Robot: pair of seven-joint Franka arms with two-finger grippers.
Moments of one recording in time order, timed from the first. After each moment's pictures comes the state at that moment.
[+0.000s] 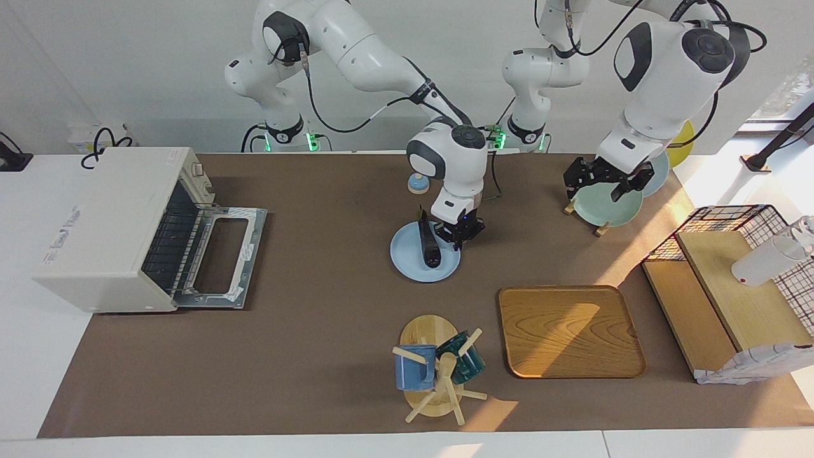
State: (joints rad) left arm -0.11 0.00 -0.06 -1.67 -0.03 1.56 -0.02; right arm 0.73 0.54 0.01 -1.44 -0.28 1.88 0.54
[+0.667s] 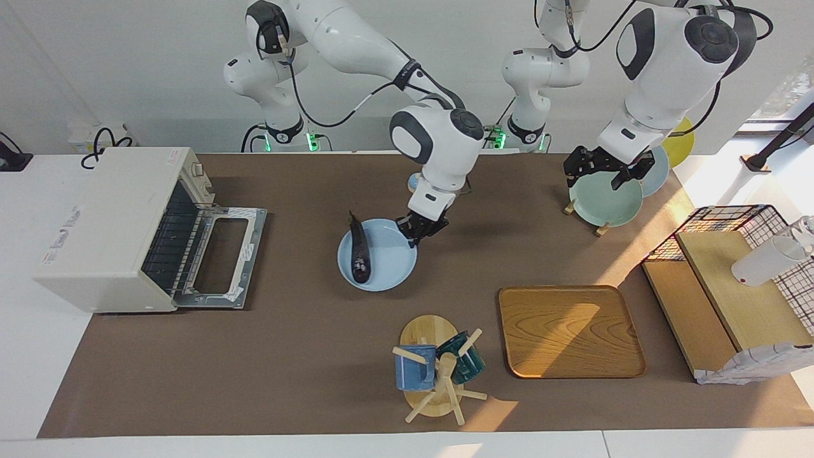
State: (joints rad) left arm -0.11 0.00 -0.06 -1.68 -0.03 1.66 -0.07; right arm 0.33 0.02 0.00 -2.09 -0.34 1.97 0.24
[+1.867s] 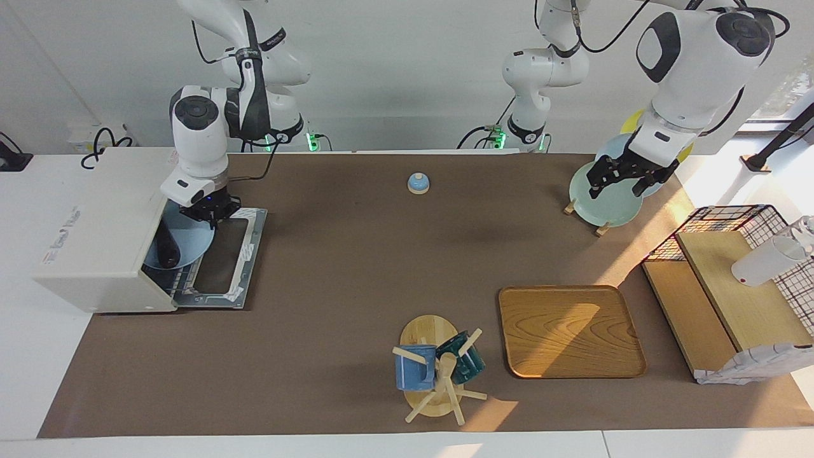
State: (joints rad) left arm -0.05 0.00 -0.05 -1.68 -0.03 1.66 -0.08; right arm -0.06 -0.13 0.00 -2.35 -0.35 2.22 -0.13
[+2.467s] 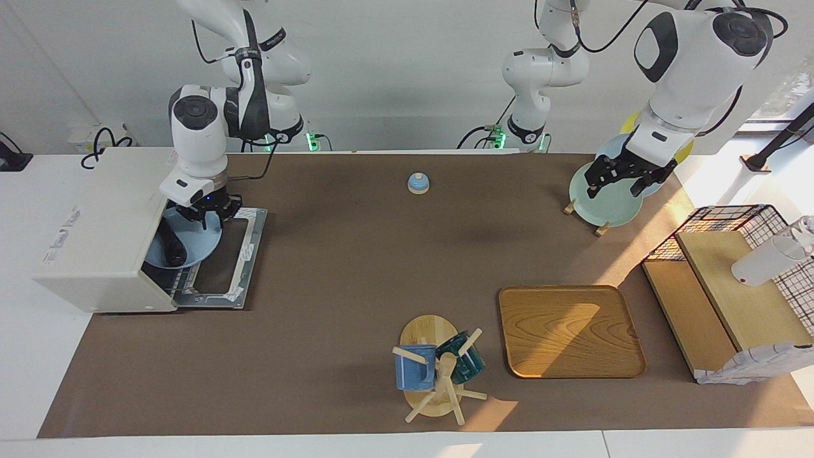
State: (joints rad) left arm -0.05 0.00 -0.06 -1.68 -0.03 1.66 -0.08; right arm 0.04 -0.12 0.02 -2.22 -0.19 2.09 -0.14
